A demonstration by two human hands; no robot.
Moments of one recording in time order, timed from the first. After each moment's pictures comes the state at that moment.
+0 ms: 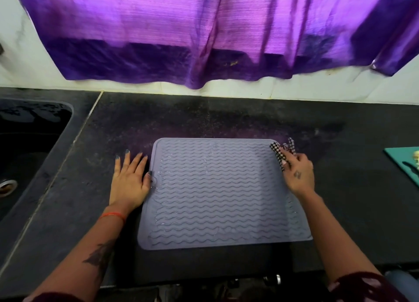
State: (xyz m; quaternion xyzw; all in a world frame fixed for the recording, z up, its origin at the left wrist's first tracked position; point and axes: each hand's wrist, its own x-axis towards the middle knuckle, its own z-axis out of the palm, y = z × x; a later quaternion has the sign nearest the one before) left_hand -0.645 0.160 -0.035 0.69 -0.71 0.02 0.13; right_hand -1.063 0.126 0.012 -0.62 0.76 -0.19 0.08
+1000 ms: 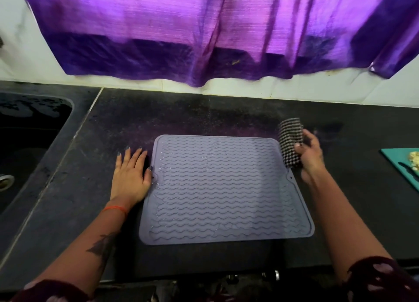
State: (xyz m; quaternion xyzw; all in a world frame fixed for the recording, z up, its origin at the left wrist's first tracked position) left_hand -0.647 0.158 -0.035 0.71 -0.69 0.00 0.16; right_hand -1.064 0.104 0.051 -0.32 0.63 -0.57 0.42
